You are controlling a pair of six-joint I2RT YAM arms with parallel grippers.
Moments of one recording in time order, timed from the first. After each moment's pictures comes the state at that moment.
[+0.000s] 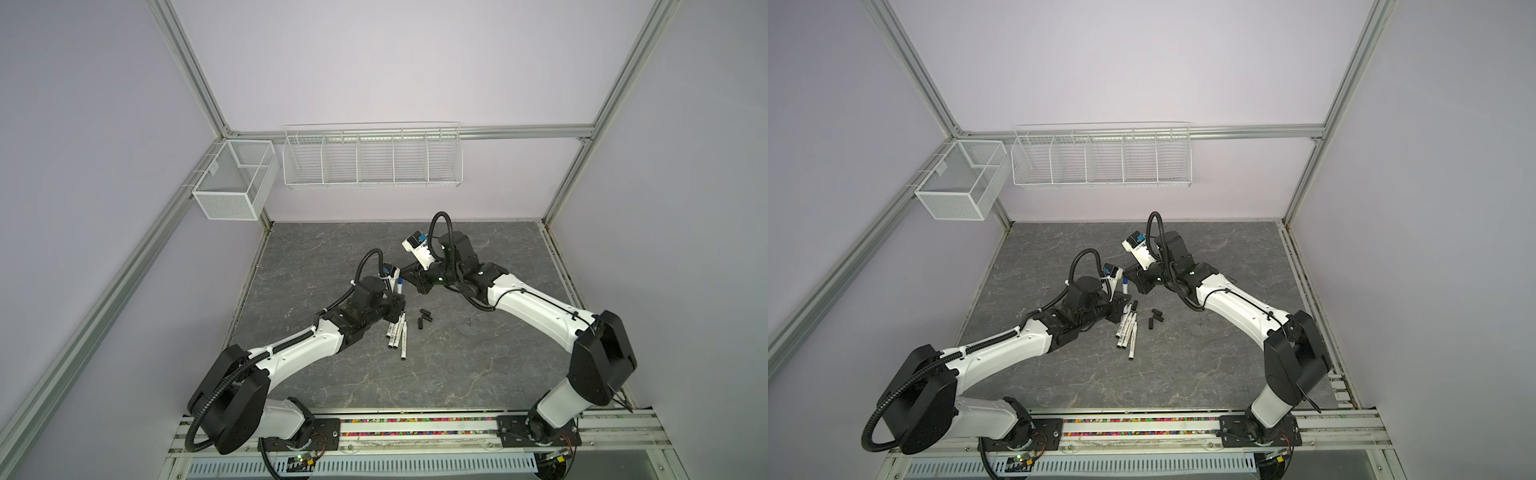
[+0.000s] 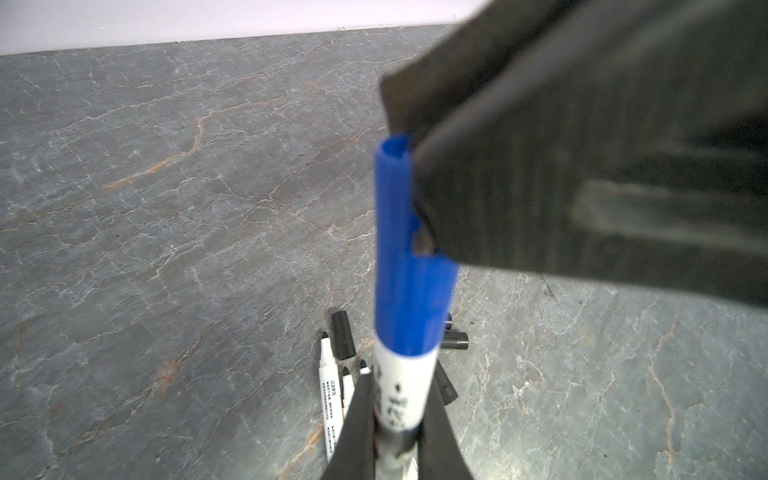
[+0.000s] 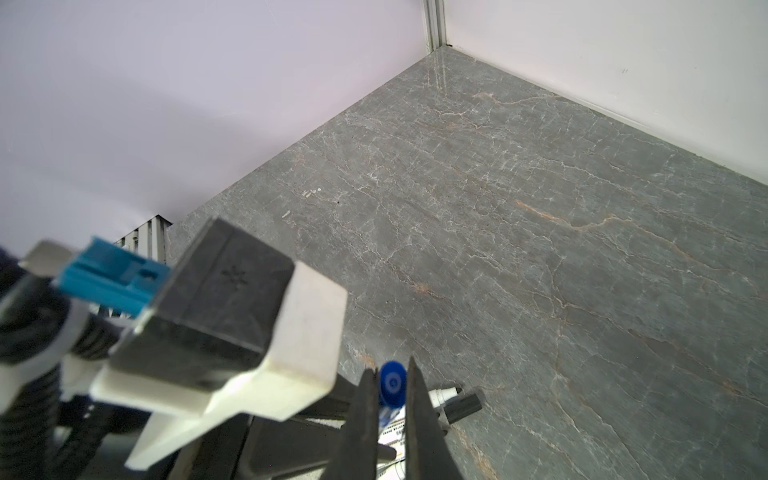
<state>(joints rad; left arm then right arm) -0.73 1.37 0.77 0.07 0.00 -0.25 0.67 1.63 1.28 -0.24 -0.43 0.02</state>
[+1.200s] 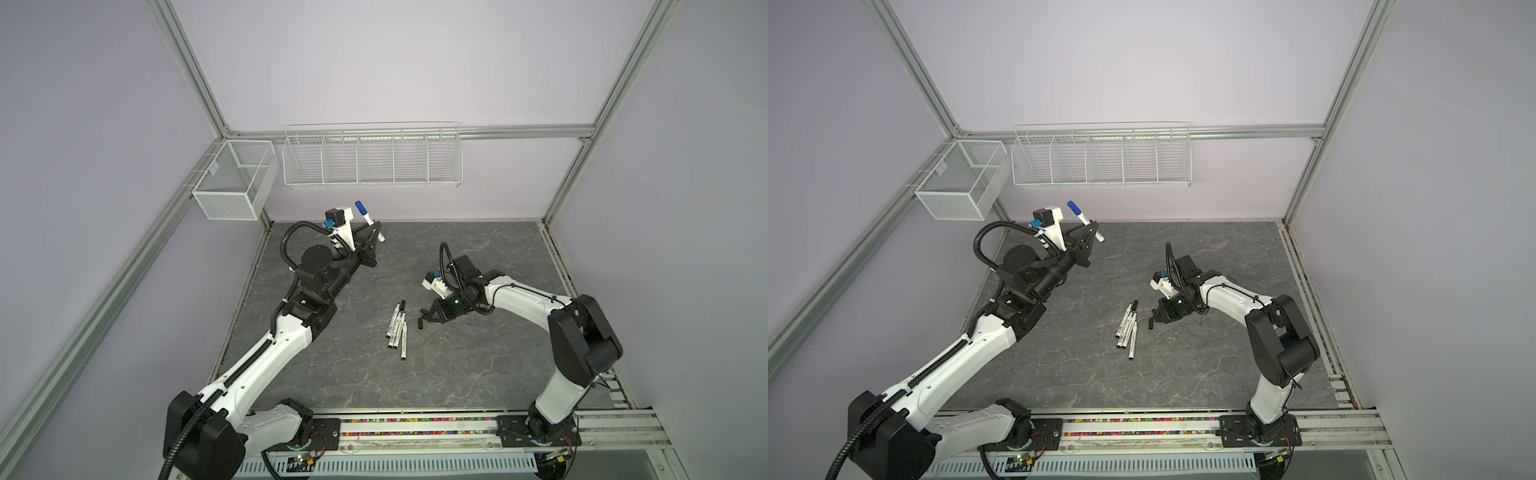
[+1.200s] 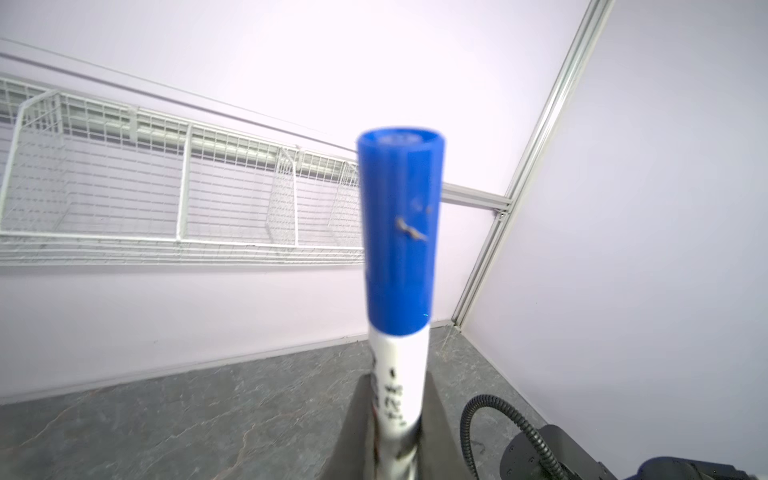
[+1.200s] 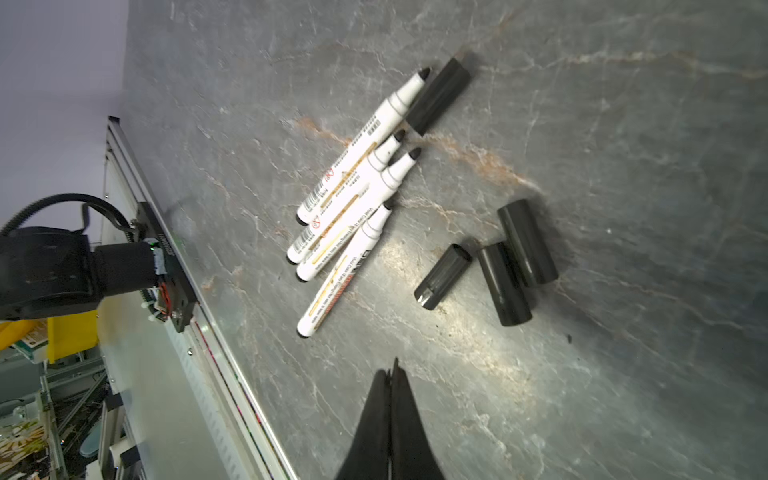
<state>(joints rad) -0.53 1.18 0.95 0.39 0.09 -0.33 0.53 1.72 1.14 -0.61 -0.61 0.09</state>
